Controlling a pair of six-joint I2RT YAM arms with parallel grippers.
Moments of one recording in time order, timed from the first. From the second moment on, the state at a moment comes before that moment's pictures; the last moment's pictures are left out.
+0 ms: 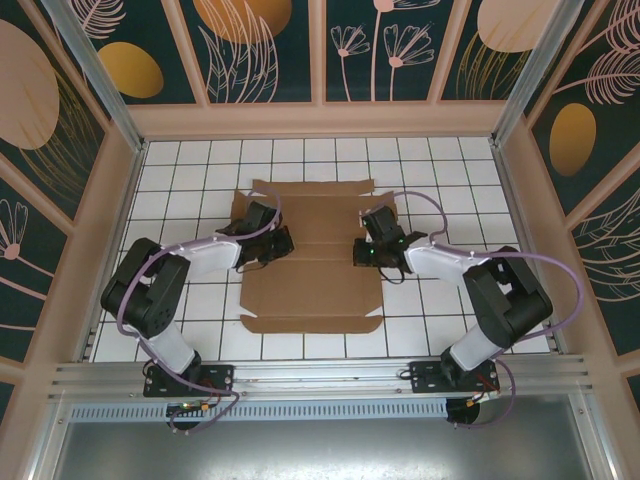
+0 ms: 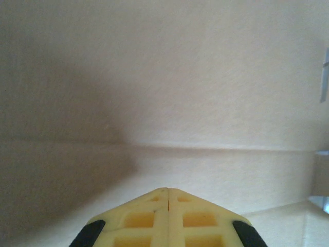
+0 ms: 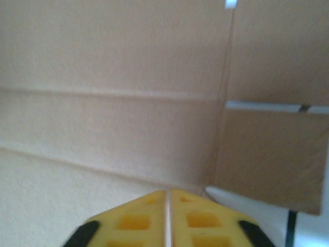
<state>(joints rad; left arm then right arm) -0.51 1.69 0.88 -0.09 0.18 -0.80 0.58 1.56 0.82 -0.22 -0.07 0.54</state>
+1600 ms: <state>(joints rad) -0.40 2.22 1.65 -0.19 0.31 -0.75 0.20 2.22 1.75 -0.45 -0.31 0.40</state>
